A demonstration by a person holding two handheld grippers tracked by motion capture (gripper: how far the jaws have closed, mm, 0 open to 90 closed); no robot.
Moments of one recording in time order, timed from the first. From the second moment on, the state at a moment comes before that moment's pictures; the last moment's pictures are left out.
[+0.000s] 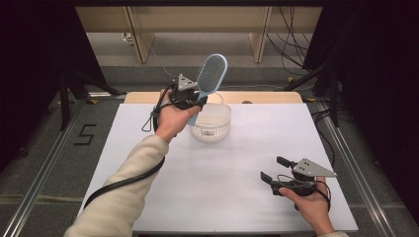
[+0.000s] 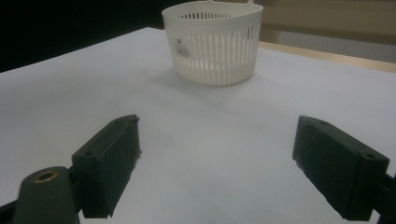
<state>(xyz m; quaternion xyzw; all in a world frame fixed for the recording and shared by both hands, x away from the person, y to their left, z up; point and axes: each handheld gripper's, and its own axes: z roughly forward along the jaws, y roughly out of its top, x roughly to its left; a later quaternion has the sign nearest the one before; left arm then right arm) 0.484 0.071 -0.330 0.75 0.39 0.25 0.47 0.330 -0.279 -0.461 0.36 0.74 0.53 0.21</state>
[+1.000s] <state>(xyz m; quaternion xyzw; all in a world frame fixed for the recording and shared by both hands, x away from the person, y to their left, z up) 0.494 0.067 -0.331 0.76 0.38 0.24 0.47 0.330 -0.279 -0.461 0.36 0.74 0.53 0.21</state>
